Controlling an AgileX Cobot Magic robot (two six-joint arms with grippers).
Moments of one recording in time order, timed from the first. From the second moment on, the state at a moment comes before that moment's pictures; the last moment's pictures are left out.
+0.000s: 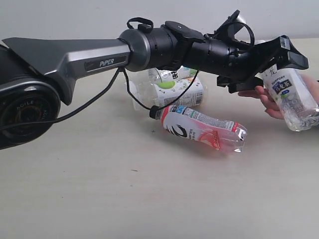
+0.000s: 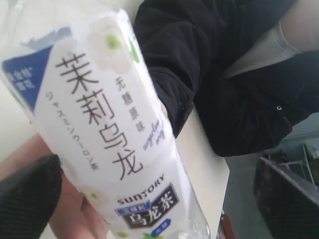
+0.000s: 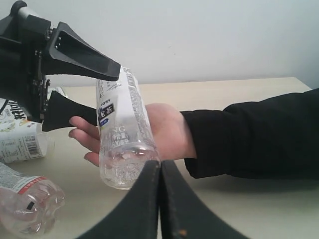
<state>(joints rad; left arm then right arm) -0.80 2.48 -2.05 -1.44 0.68 0.59 0.15 0.00 0.00 -0.13 0.29 0.16</state>
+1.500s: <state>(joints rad) -0.83 2.22 -2.05 -0.12 1.20 0.34 0.15 0.00 0.00 -0.13 0.29 0.16</state>
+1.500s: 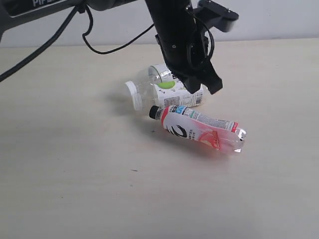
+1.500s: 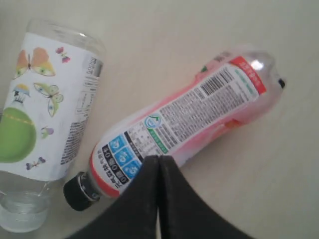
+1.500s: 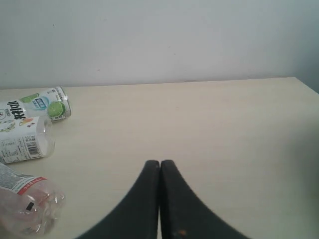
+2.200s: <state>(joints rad) -0.91 2.20 -1.99 -0.07 1.22 0.63 0.15 0.00 0.00 -0.13 0.29 0.16</state>
